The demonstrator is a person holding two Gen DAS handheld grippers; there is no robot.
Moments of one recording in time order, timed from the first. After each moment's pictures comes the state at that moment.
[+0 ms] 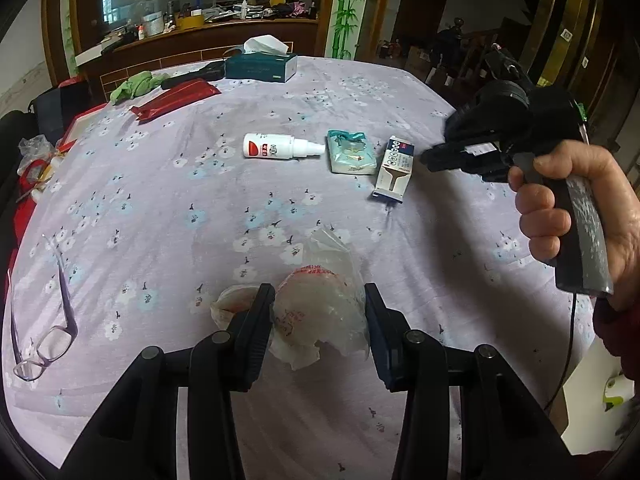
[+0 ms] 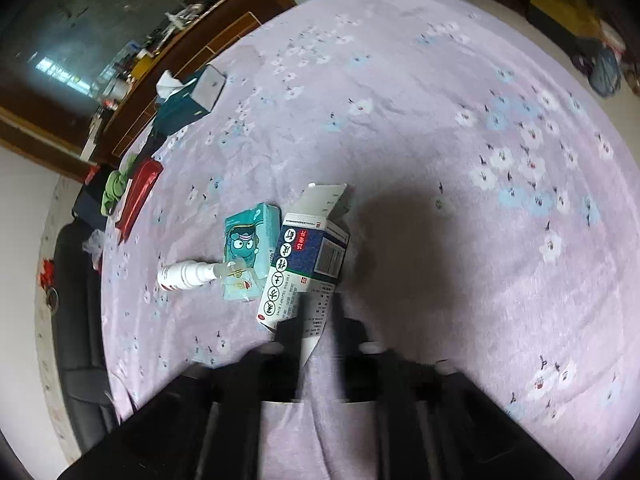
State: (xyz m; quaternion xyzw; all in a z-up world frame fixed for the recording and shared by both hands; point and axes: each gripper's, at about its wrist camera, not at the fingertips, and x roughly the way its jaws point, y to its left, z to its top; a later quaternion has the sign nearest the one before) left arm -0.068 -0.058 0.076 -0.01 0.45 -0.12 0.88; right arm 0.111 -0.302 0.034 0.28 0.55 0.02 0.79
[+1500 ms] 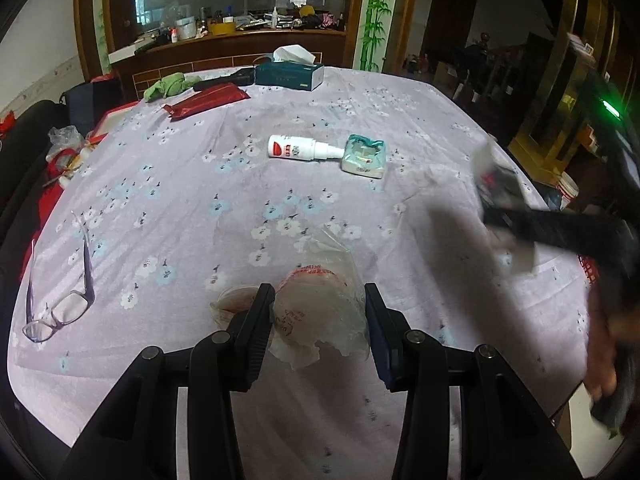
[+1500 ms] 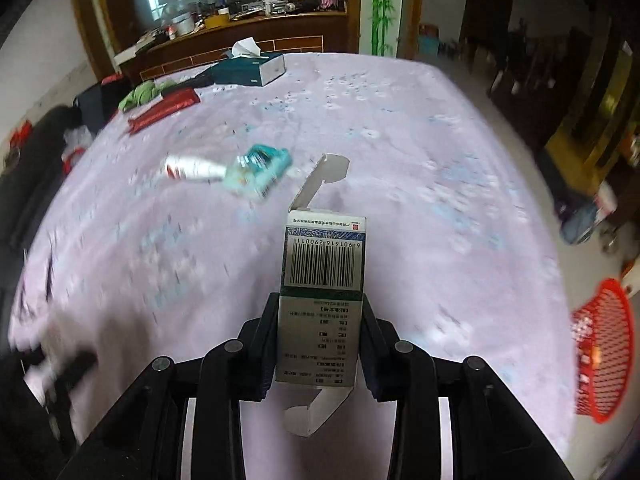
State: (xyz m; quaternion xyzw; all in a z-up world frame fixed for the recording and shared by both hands) left arm -0.095 -0.067 0.080 -0.01 0.43 -0.06 0.90; right arm -0.022 -0.263 0.073 -0.01 0.49 0.03 0.87
